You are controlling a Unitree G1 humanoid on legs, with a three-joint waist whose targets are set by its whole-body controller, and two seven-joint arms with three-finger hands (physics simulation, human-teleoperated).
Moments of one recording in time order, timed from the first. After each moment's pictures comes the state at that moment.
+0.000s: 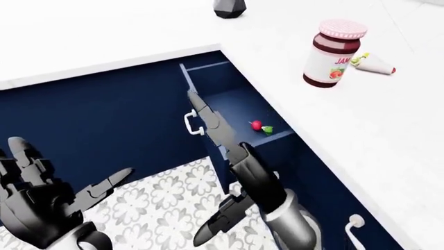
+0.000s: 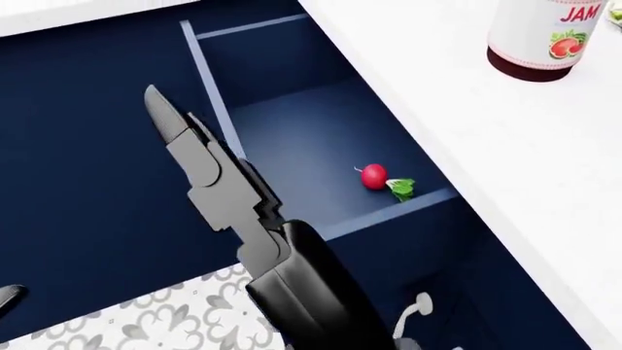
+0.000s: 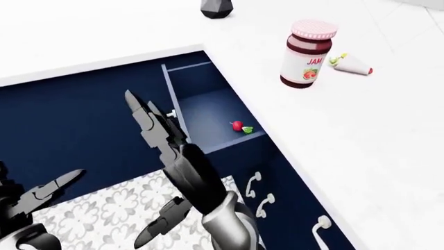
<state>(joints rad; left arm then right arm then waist) 0.16 -0.03 0.38 -0.55 -0.11 -0.21 0.27 -0.05 0.08 0.48 -0.66 -0.41 0.12 0.32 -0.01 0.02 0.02</state>
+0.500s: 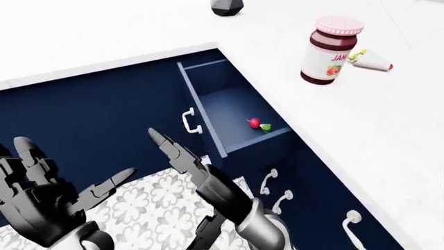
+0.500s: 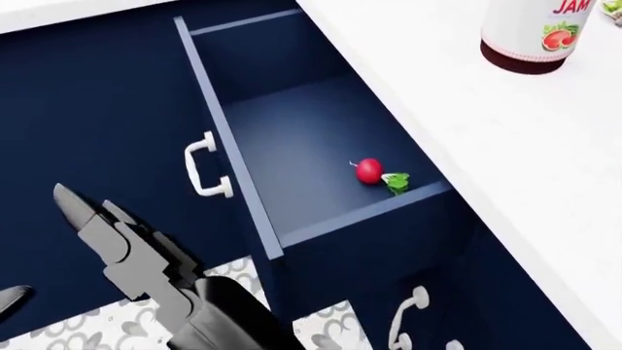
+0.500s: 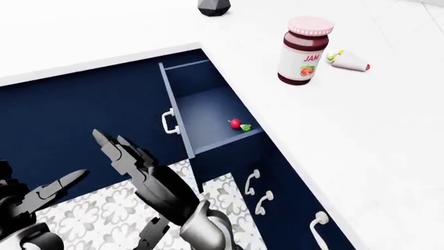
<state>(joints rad) 0.16 -0.03 0.37 -0.53 -0.10 -0.22 0.27 -0.02 0.09 0.59 -0.47 -0.38 0.05 0.38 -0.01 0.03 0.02</state>
